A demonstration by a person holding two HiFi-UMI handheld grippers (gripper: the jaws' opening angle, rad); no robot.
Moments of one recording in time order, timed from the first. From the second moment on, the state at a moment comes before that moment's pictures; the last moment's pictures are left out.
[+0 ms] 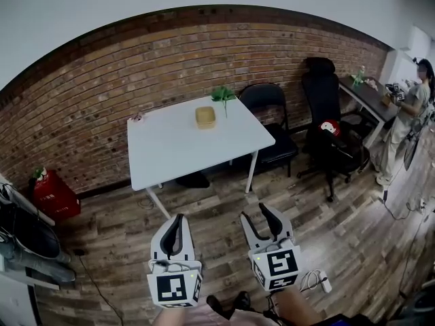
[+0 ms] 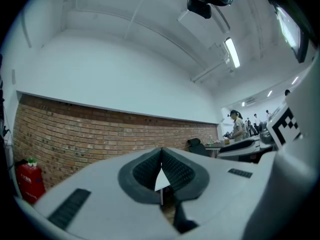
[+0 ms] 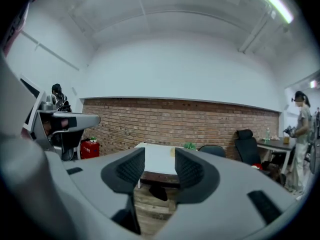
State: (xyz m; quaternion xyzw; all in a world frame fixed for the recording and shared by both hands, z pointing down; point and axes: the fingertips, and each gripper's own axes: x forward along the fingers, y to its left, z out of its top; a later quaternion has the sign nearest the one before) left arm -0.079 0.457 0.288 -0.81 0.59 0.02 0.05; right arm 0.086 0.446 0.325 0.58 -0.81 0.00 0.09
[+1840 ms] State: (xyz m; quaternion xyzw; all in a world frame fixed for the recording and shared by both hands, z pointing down) left arm -0.042 0.161 0.303 -0.78 0.62 -0.03 0.05; right arm 0.142 0.131 0.334 0.56 -0.82 0.00 0.07
